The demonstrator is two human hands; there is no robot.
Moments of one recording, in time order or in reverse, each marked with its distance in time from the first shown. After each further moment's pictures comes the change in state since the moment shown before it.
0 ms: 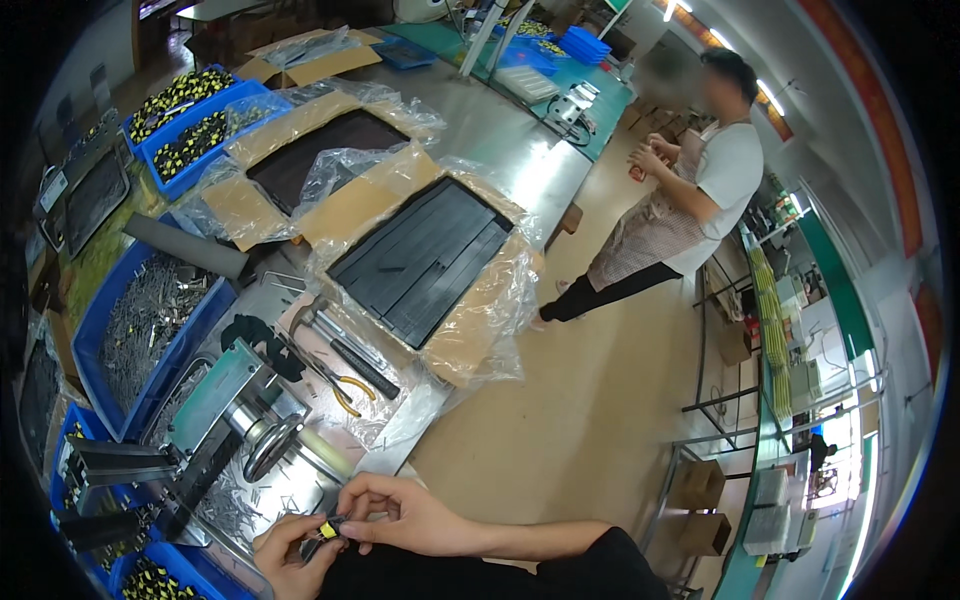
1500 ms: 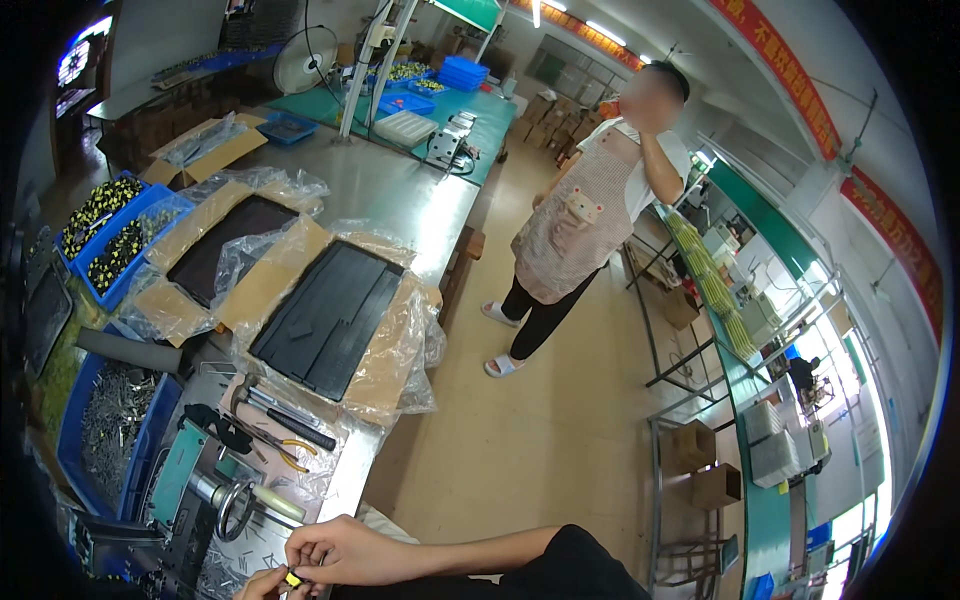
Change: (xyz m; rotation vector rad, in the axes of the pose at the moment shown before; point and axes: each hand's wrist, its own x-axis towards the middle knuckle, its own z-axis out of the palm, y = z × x) left_hand -0.001 0.015 -0.018 0.234 -0.050 0.082; right_hand 0.011 0.012 0.011 -0.145 -0.058 -0.175
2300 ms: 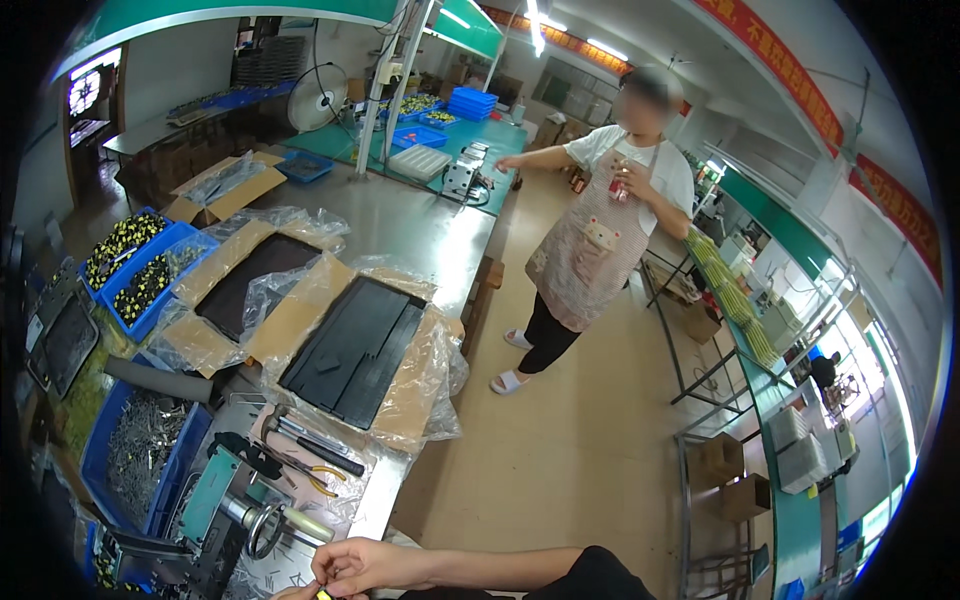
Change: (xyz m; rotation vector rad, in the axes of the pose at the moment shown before) left_hand 0.006 0.008 -0.011 -0.111 -0.113 0.000; right_hand 0.004 0.001 -0.005 0.302 -0.121 0.150
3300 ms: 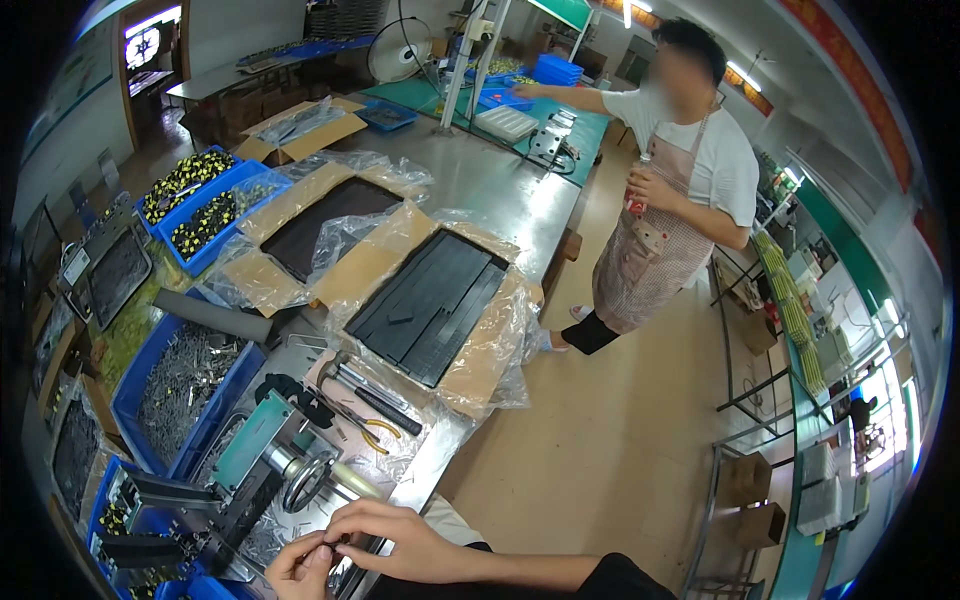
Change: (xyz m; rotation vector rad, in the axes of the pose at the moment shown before) left_hand 0.001 0.003 0.020 -0.306 0.526 -0.310; right_hand 0.015 0.000 0.025 -0.701 0.238 -0.590
